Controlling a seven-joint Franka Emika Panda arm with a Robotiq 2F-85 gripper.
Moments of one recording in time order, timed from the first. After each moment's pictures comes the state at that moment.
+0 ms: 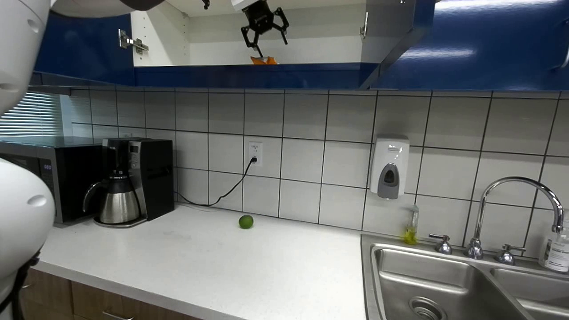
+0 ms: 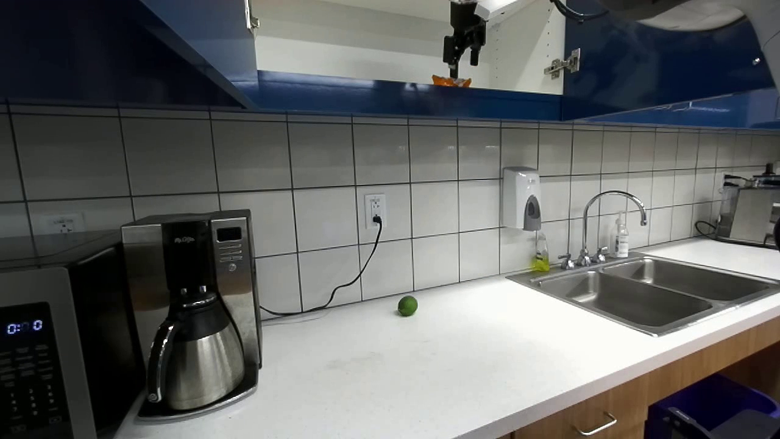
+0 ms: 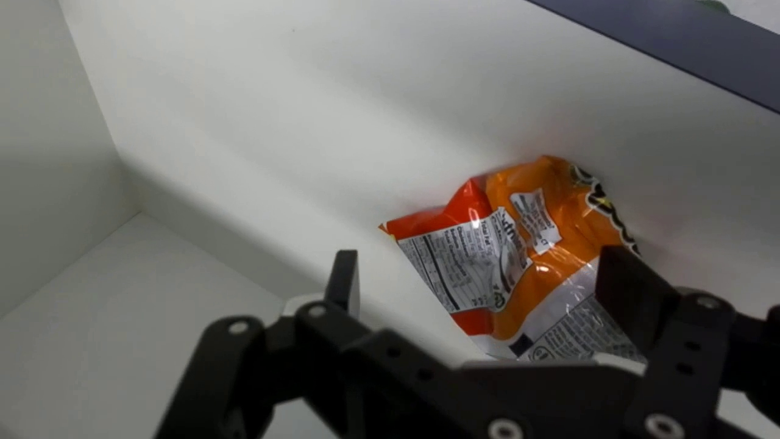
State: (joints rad) arm 0.05 0.31 -0.07 -0.86 -0.32 1.77 -0.44
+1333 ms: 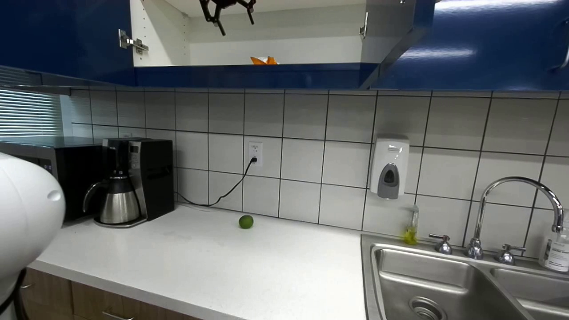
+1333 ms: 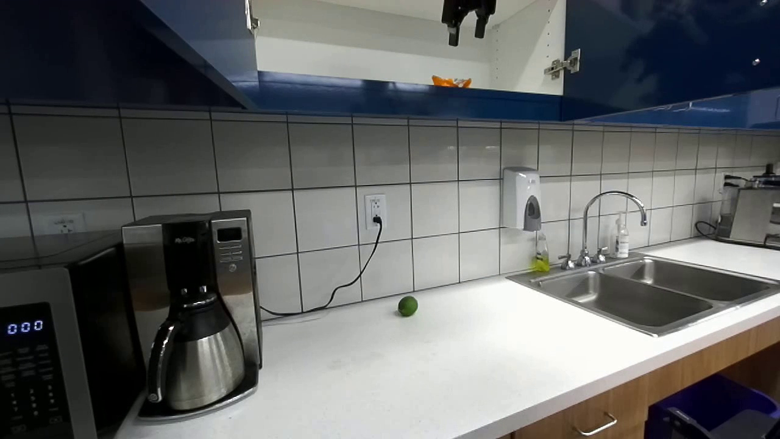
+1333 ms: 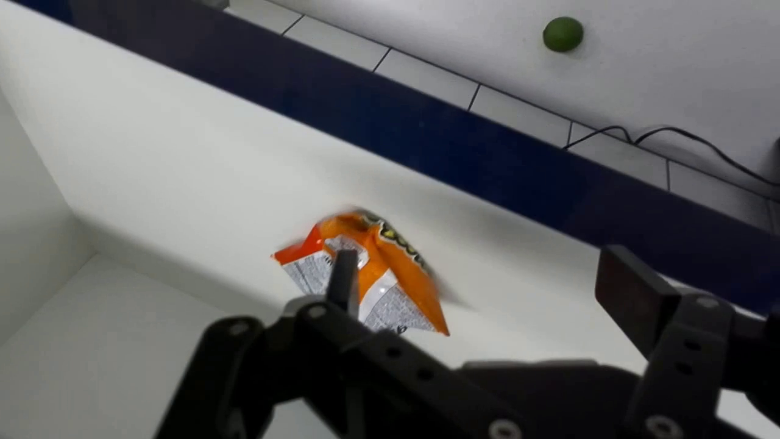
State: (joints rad) arm 0.17 -0.09 -0.05 -1.31 -0.30 1.76 -0.26
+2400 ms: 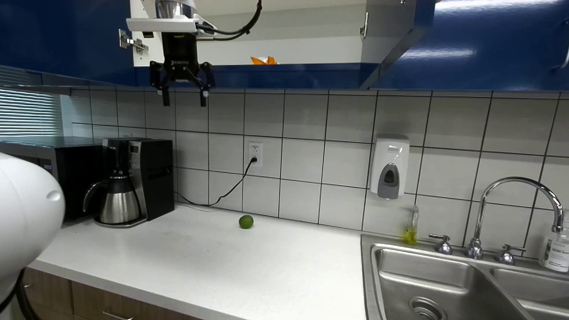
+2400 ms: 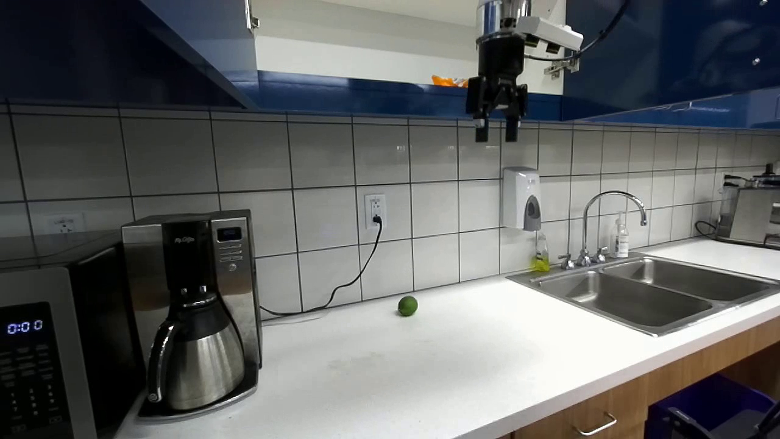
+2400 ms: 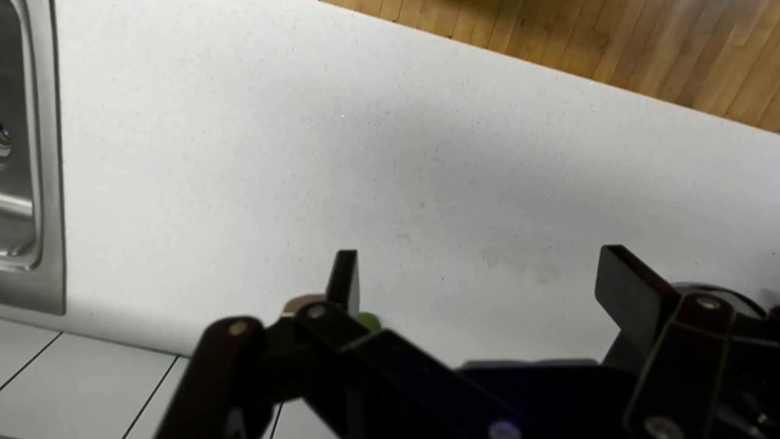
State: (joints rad) arm 0.17 -0.46 -0.01 -2.10 -0.04 1.72 -0.17
